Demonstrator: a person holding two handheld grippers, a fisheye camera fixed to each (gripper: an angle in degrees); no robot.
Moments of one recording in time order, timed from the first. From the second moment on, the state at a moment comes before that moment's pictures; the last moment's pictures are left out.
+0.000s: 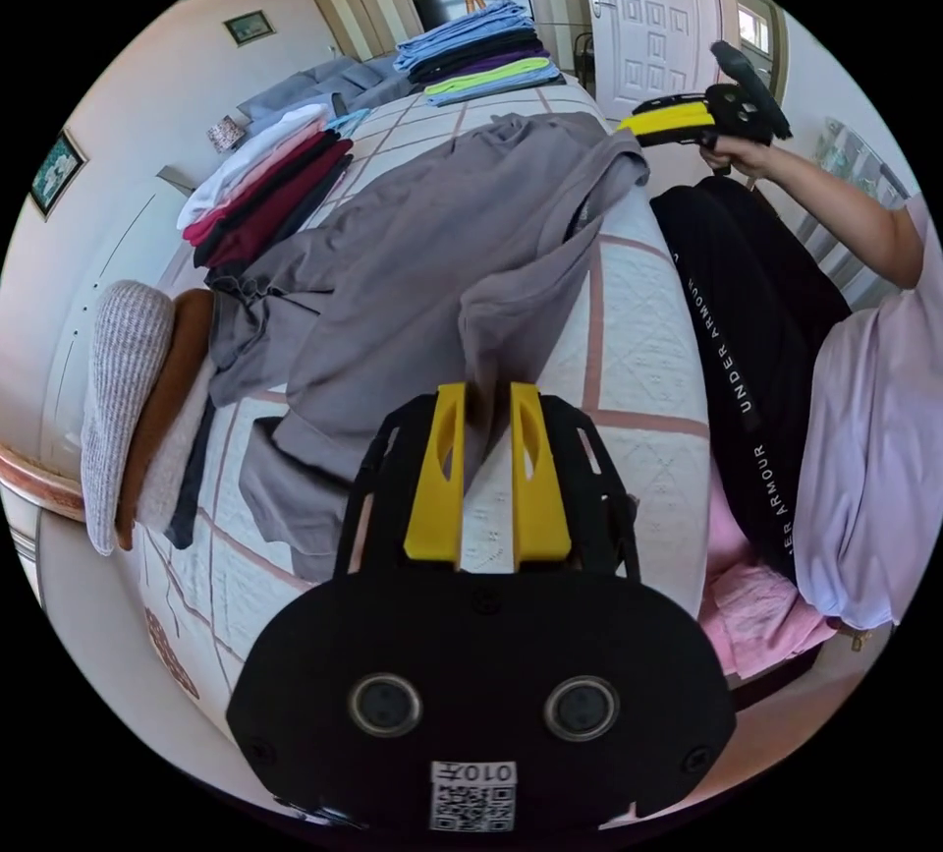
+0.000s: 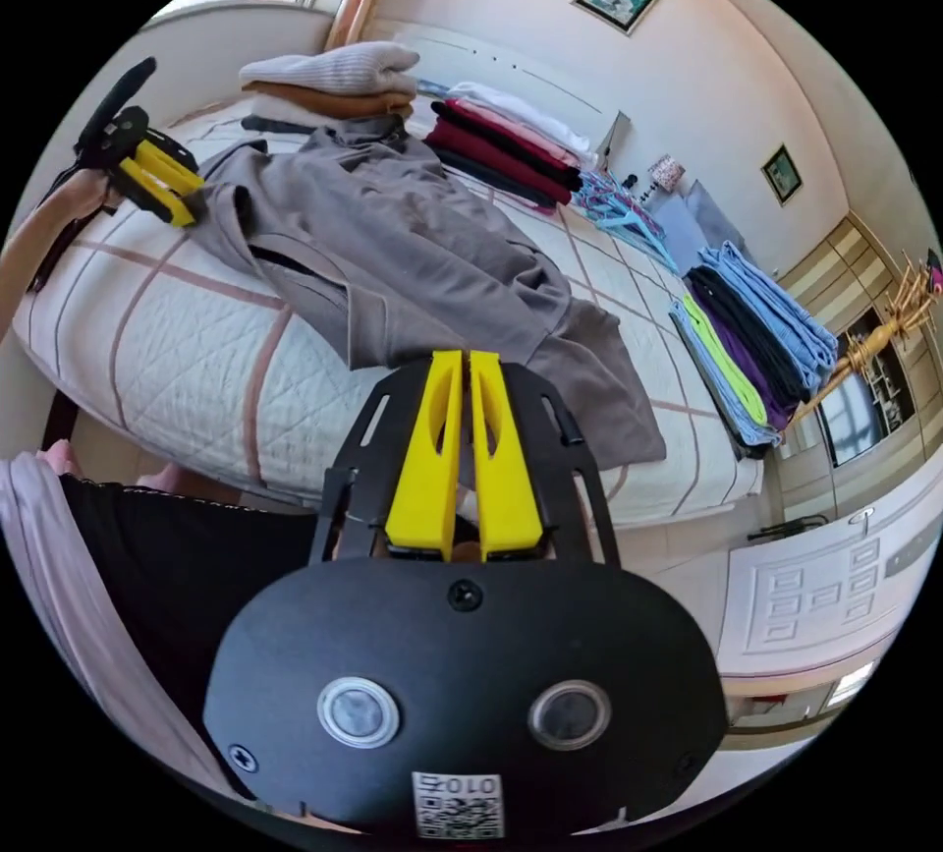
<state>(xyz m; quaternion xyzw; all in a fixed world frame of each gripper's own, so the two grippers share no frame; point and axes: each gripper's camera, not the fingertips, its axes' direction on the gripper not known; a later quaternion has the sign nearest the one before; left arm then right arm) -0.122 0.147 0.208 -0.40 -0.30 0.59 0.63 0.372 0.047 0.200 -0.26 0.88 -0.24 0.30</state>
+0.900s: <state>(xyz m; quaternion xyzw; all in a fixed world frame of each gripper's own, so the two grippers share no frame) -0.095 0.090 0.138 -0.24 -0.29 0.58 0.72 0.385 0.075 0.166 -0.34 0.85 -0.28 0.30</state>
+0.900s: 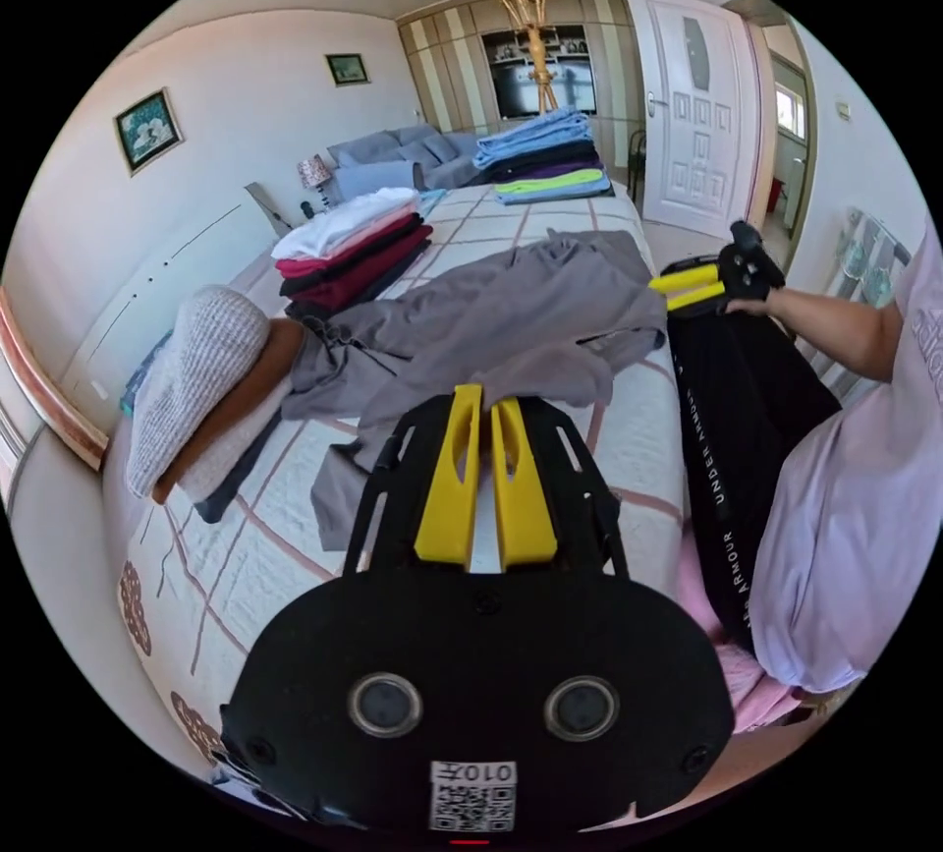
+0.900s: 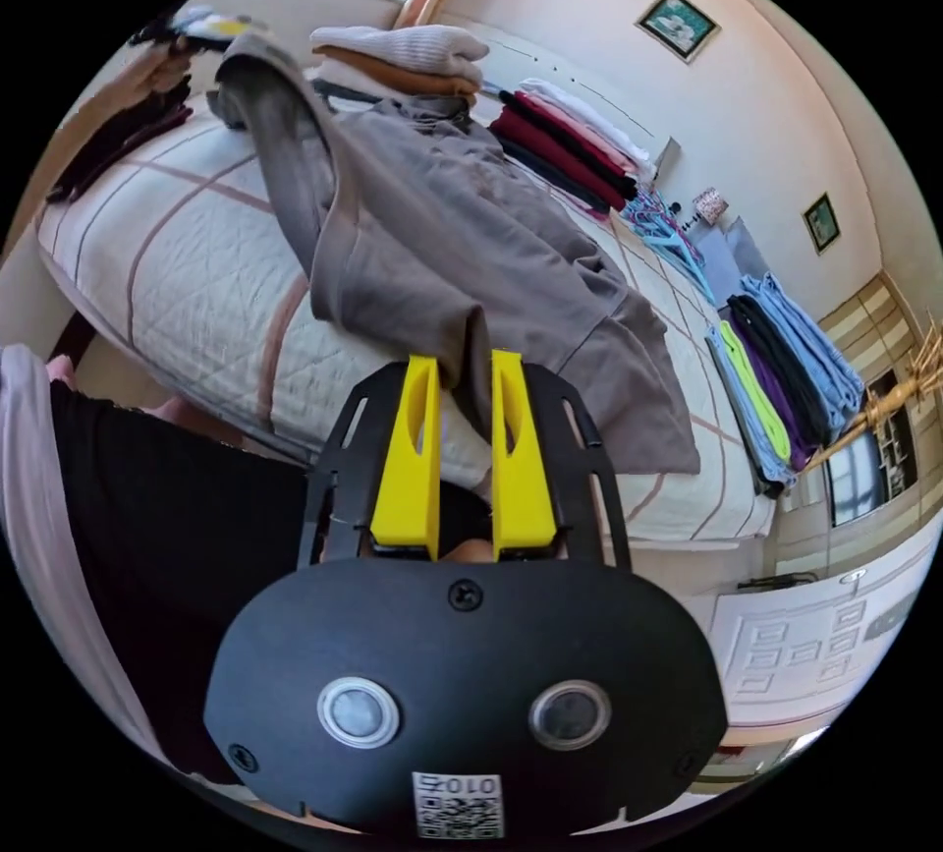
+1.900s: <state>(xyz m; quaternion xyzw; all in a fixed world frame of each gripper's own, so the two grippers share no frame) -0.155 0.016 0.134 -0.26 -0.27 0.49 0.78 0.386 0.003 0.129 -0.25 0.88 -0.27 0.29</state>
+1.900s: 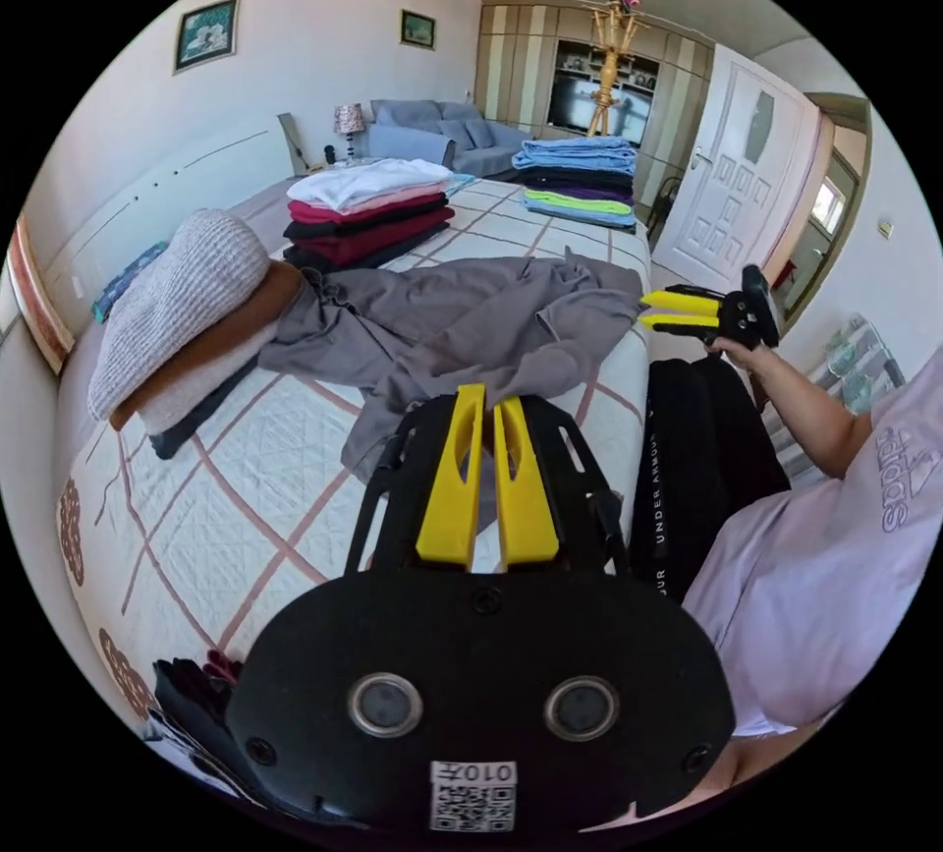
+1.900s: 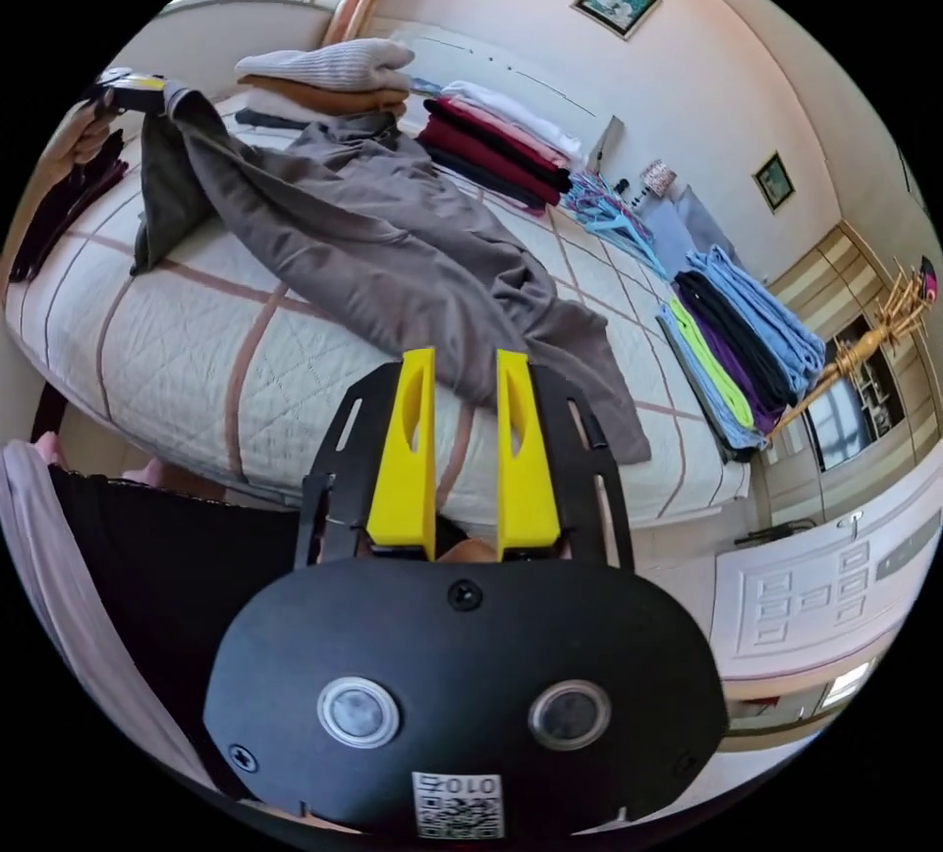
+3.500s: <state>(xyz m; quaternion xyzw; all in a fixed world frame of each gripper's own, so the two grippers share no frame) 0.294 0.168 -0.247 0.22 -0.25 0.79 0.51 0.197 0.422 0.269 0.07 0.71 -0.69 0.11</state>
